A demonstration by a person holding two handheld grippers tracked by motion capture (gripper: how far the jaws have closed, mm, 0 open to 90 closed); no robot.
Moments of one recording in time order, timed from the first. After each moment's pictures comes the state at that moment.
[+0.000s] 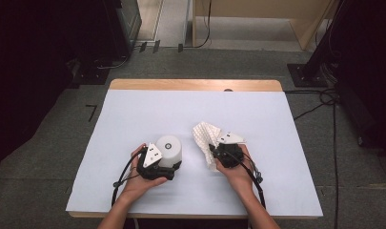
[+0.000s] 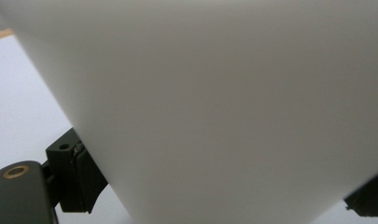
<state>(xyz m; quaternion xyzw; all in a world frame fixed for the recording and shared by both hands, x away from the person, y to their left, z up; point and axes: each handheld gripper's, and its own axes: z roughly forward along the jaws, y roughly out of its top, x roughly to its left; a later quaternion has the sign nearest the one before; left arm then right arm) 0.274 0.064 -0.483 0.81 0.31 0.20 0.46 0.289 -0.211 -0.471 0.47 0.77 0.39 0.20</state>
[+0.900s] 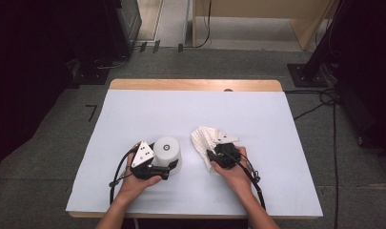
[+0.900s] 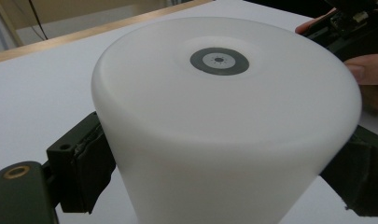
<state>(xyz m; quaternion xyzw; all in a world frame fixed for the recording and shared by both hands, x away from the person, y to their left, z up) 0.269 0.079 -0.463 0.79 0.30 0.18 0.50 0.298 -0.207 -0.491 0.49 0.78 0.34 0.17</state>
